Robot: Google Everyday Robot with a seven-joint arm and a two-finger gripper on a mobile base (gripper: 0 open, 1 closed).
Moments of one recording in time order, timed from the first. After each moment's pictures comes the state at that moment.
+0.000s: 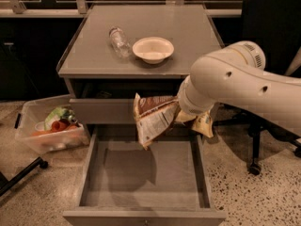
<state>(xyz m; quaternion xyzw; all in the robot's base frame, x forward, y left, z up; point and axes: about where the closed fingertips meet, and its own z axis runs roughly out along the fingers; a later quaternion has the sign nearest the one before) 0.555 -0.107 0.786 -0.64 0.72 -0.10 0.25</state>
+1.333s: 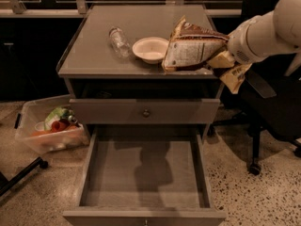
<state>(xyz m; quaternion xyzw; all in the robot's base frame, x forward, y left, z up) 0.625 -0.217 0.931 -0.44 0.79 -0.08 0.42</state>
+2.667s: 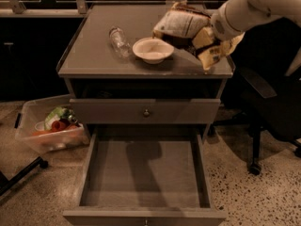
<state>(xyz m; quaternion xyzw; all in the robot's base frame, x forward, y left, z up) 0.693 -0.197 0.938 -0.28 0.88 0.00 0.39</state>
